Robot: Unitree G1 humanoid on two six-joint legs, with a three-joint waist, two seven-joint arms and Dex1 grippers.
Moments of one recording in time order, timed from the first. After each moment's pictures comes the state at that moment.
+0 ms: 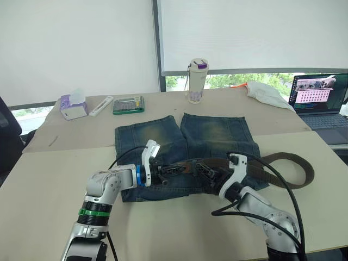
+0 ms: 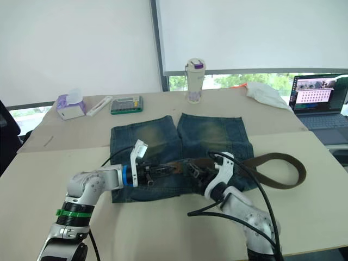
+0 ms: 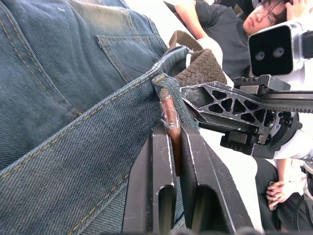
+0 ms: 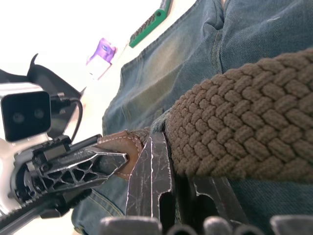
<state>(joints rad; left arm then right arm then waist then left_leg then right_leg) -0.50 0.30 -0.01 0.00 -0.65 1.03 -0.81 -0.11 -0.19 -0.13 -0.48 1.03 0.92 0.00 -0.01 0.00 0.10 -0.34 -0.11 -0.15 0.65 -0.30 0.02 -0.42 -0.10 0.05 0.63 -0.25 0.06</state>
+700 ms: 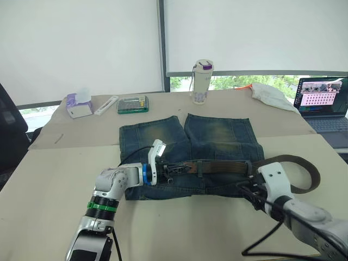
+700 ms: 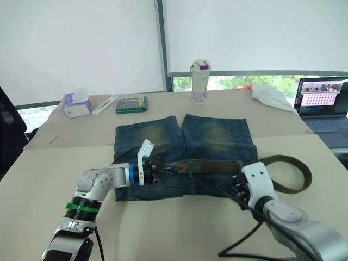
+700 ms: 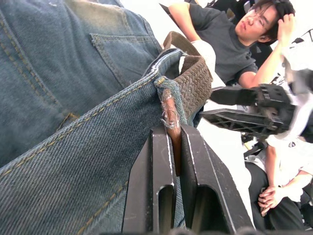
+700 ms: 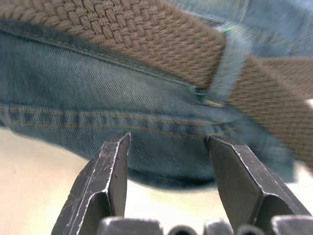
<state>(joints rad) -0.56 0.26 -0.06 0.12 -0.66 0.98 -0.84 -0.02 -0.63 -0.21 -0.72 0.72 1.28 -0.03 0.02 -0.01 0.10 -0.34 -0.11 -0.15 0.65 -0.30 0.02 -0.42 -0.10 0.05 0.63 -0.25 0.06</state>
